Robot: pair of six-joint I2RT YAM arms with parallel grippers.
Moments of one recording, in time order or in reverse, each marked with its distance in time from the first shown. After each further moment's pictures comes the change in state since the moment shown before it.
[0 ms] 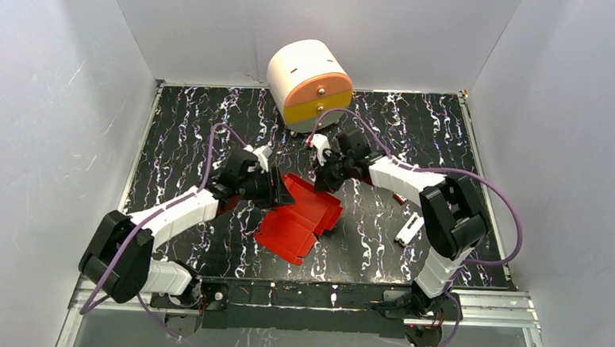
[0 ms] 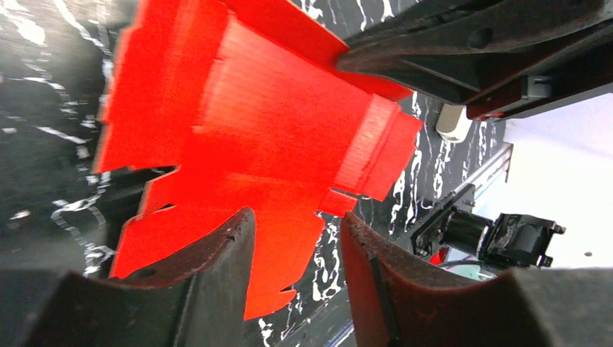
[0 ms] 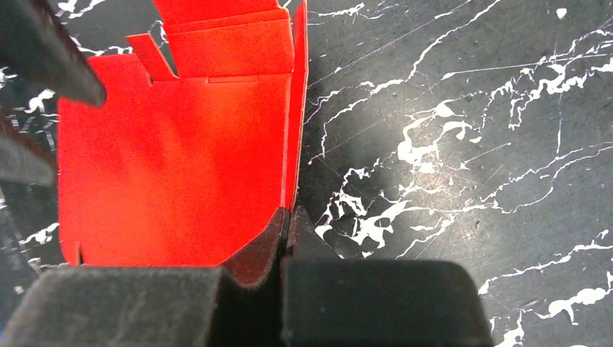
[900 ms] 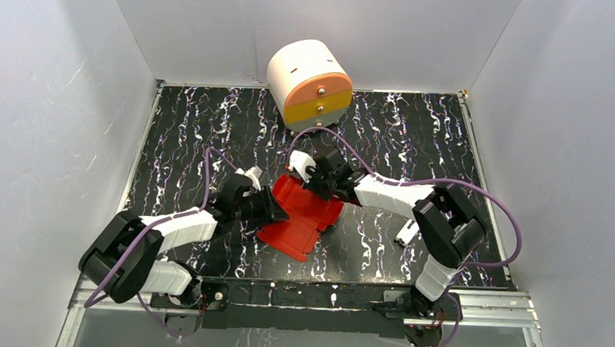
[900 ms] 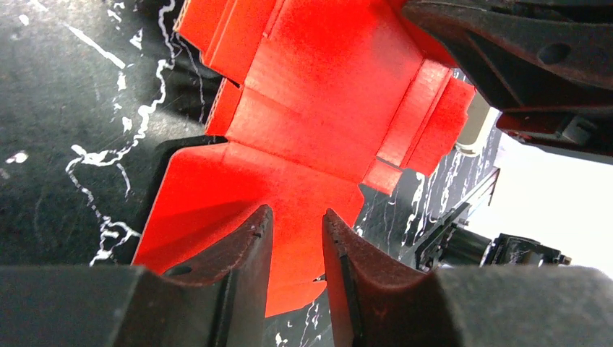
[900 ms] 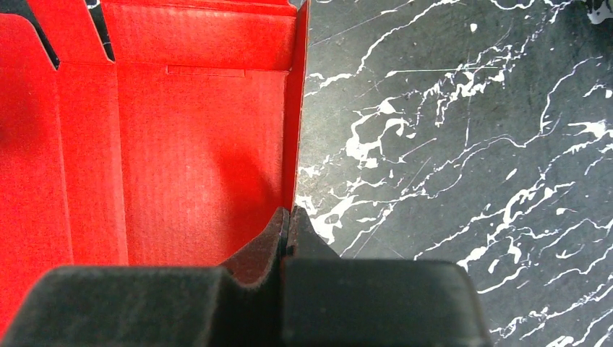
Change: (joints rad) left arm -0.050 -0.004 -0.303 0.354 -0.048 -0.199; right arm 0.210 -0.036 -0.111 0.144 0.517 -0.167
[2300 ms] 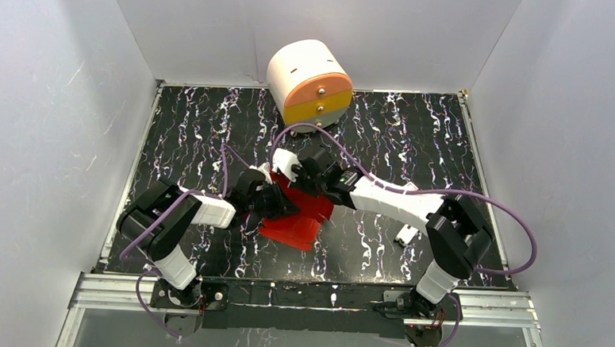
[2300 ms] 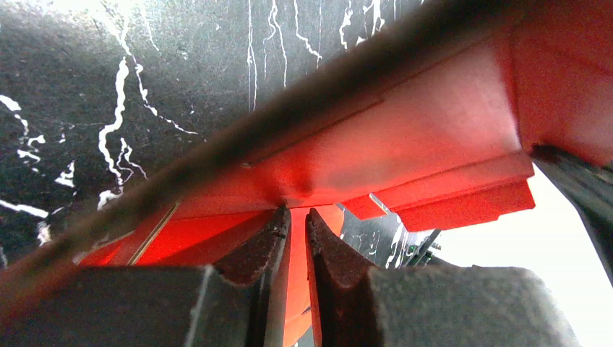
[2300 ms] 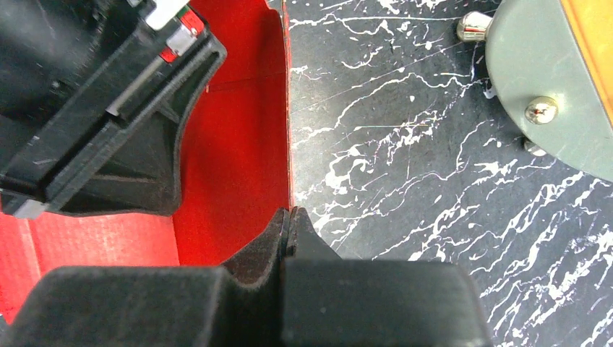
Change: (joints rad) left arm -0.008 0.328 0.089 0.278 0.020 -0.105; right arm 0.126 -0.066 0.119 -0.109 0.121 -0.037
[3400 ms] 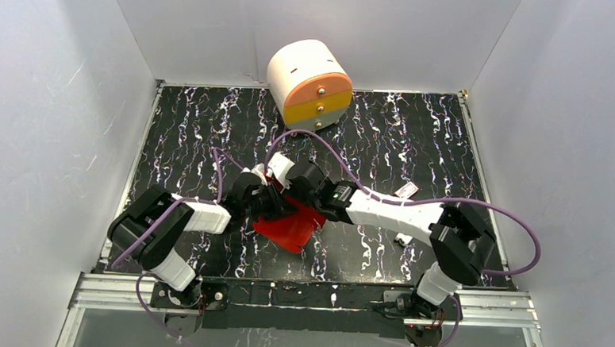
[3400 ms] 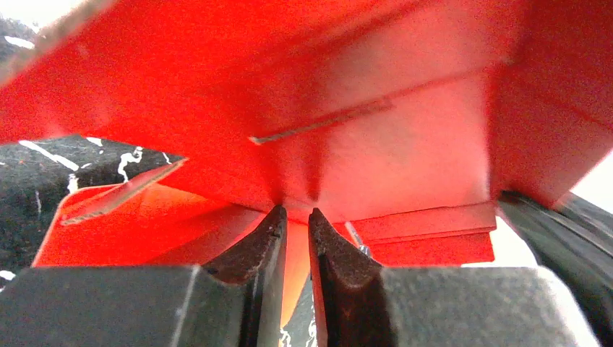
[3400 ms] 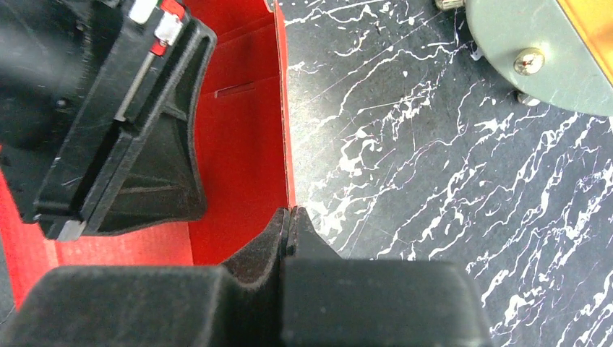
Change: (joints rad) left arm -0.005 -0.055 -0.061 0.040 -0.042 -0.051; right arm 0.139 -0.045 -0.048 0.037 0.248 0.200
